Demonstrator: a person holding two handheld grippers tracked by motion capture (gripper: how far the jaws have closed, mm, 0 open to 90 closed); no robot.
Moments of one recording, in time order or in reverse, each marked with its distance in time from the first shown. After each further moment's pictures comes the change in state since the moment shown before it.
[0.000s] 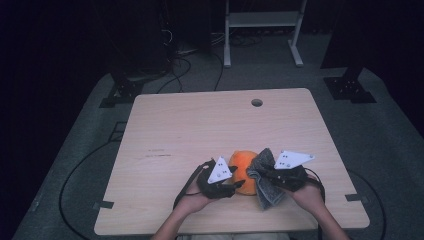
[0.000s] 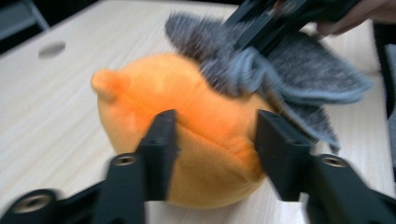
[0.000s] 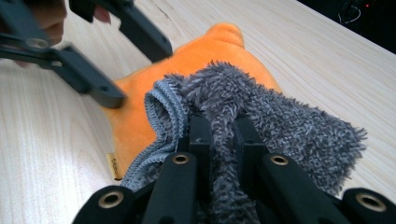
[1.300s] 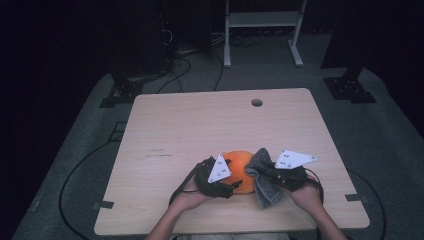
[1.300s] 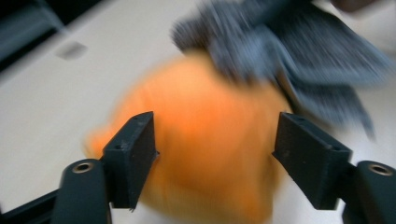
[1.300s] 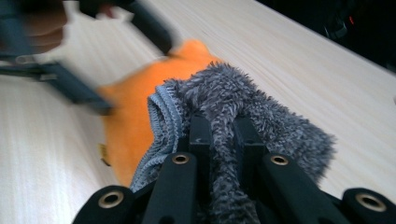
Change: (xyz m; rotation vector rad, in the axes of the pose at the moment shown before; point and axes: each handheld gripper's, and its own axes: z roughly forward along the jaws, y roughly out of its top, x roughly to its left) left arm 0.003 0.008 -0.006 0.011 0.089 0.102; right arm 0.003 0.003 0.000 -0.058 -0.028 0.003
